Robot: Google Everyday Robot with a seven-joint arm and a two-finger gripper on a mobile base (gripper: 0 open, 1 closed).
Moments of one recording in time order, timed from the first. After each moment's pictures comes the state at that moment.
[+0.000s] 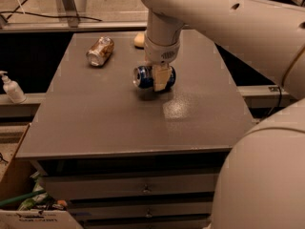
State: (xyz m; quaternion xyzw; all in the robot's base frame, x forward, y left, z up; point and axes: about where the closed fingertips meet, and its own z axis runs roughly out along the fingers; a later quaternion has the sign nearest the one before) arm 0.632 -0.017 0.843 -0.82 0.56 -0.04 0.10
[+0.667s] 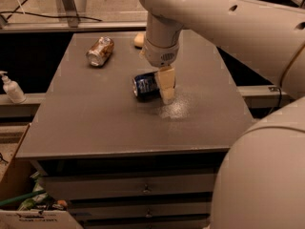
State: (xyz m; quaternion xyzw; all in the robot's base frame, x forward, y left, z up) arm 0.630 -0.016 0.838 -0.83 0.55 -0.04 0.09
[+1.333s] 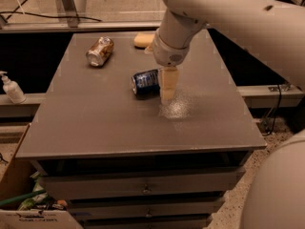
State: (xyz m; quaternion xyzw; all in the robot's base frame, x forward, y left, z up) arm 0.627 -0.018 0.847 -0.79 0.59 0.01 0.18
